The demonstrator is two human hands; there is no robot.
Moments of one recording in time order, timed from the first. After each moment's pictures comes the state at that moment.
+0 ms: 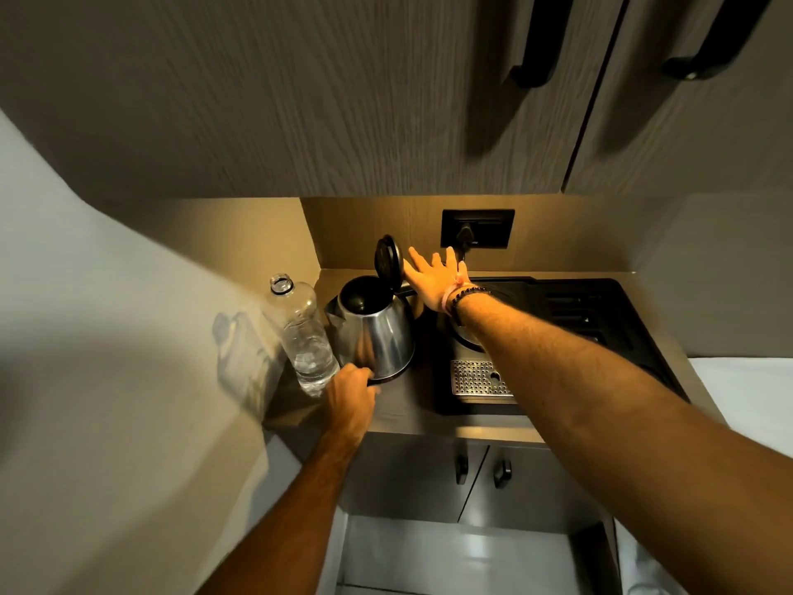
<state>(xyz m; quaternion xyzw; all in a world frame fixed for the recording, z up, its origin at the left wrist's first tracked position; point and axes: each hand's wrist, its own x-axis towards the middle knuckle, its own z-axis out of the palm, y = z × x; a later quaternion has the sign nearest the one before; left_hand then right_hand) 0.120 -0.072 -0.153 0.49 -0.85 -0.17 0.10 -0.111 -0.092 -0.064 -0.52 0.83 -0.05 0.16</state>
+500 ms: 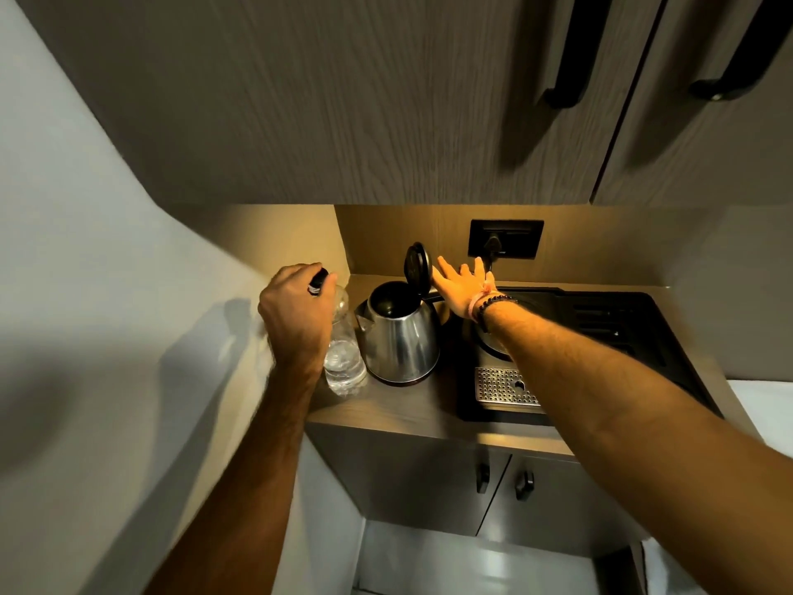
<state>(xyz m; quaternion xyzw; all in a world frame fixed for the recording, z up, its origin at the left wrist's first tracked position) 0.160 -0.107 0.010 0.46 -0.75 -0.06 0.48 -0.110 -0.093 -0.064 -0.52 0.84 -0.04 0.16</state>
